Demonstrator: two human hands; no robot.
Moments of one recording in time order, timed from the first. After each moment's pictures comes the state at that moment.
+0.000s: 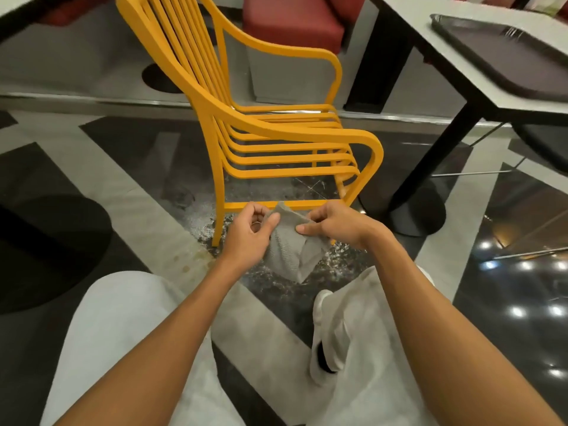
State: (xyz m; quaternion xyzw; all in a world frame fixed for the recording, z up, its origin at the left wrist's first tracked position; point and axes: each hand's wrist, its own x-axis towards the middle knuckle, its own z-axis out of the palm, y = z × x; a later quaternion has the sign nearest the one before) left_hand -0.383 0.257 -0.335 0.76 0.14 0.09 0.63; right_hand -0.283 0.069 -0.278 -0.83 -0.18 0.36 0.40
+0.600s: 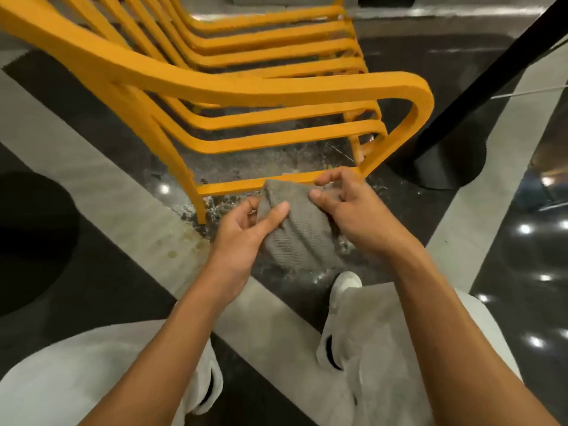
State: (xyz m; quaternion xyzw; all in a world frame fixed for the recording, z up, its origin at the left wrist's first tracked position) left_hand -0.276 0.251 -0.370 0.55 0.25 -0.07 0.80; right_hand -0.186 0.075 -0.349 -0.78 -0.04 0.27 0.56
